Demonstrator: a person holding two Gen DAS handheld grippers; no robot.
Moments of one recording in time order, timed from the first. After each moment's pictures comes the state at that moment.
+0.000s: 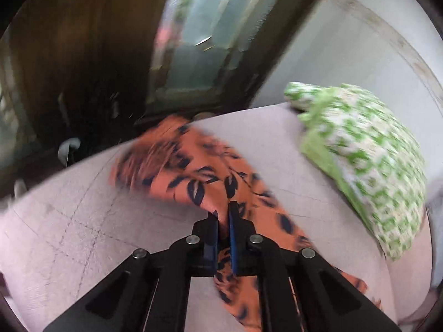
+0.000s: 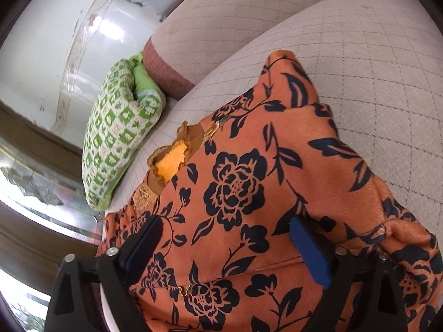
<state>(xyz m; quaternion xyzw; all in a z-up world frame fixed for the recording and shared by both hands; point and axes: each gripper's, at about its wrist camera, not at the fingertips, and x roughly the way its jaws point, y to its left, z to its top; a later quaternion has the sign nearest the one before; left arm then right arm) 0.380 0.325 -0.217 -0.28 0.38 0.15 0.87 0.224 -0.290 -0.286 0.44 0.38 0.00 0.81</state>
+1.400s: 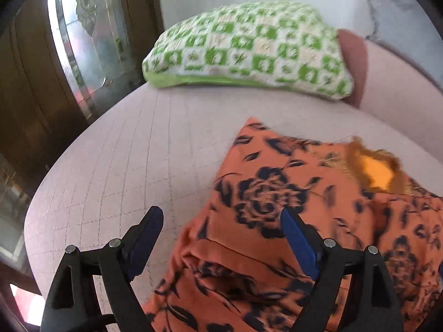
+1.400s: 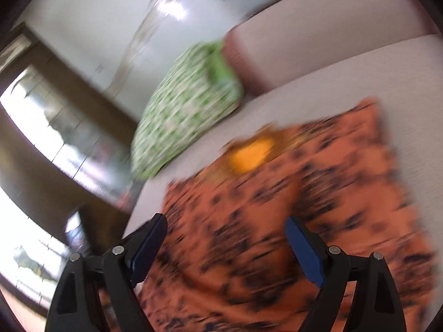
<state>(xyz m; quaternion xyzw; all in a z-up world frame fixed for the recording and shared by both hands) 0.275 0.011 -0.221 0.00 0.42 0.10 0.90 0.214 -0.236 -0.220 0.35 0.35 0.15 0.86</state>
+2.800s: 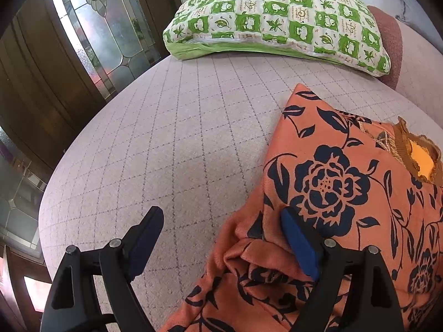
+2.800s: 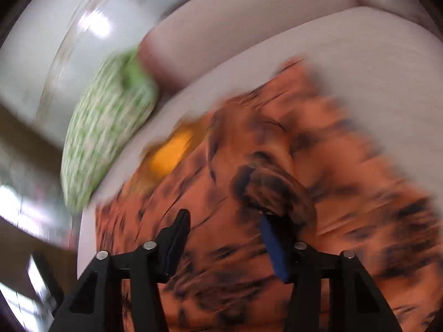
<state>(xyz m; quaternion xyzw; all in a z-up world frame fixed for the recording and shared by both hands) 0.294 0.039 -0.249 0.02 0.47 0.15 0.87 0.216 -0.250 -0.263 0.39 0.38 -0.10 0.84</state>
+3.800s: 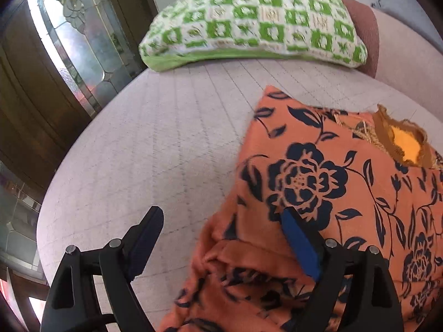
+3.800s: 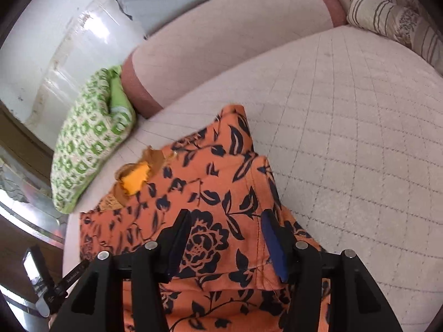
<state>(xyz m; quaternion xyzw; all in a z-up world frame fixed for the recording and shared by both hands) 0.298 0.036 -0.245 0.05 0.46 0.09 0.88 0.177 -0.312 -0.250 0.34 0.39 -0.09 0.85</state>
